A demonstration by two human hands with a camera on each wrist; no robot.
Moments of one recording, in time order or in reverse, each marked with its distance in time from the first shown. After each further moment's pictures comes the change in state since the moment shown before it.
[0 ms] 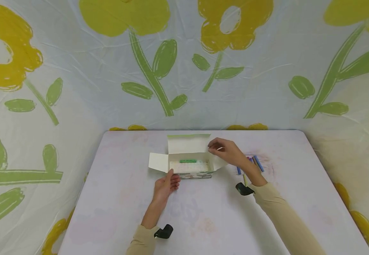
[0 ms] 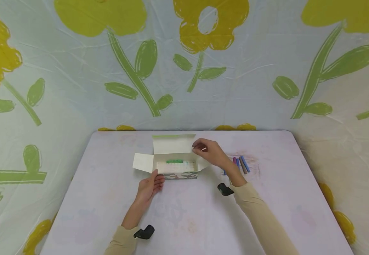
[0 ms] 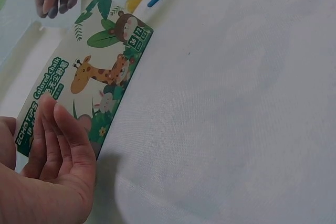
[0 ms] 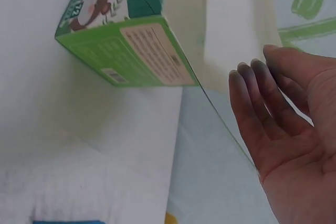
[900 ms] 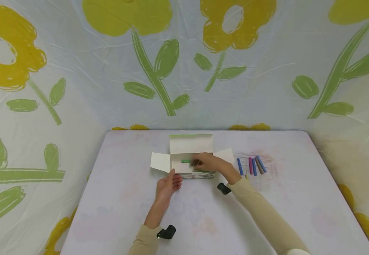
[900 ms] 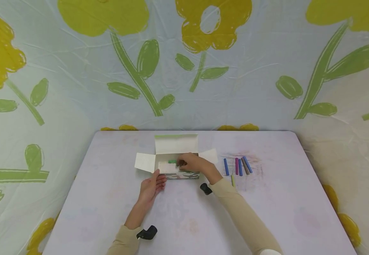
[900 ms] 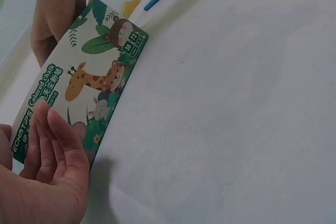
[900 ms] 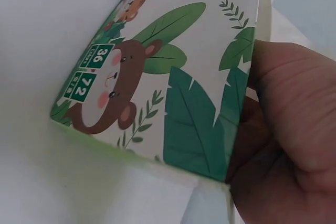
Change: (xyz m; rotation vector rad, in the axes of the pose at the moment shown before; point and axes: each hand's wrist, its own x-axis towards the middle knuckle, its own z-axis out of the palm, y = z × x) left_hand 0.004 -0.003 0.002 -0.036 0.028 0.002; right_hand 0.033 -0.002 0.064 -0.168 -0.503 -0.075
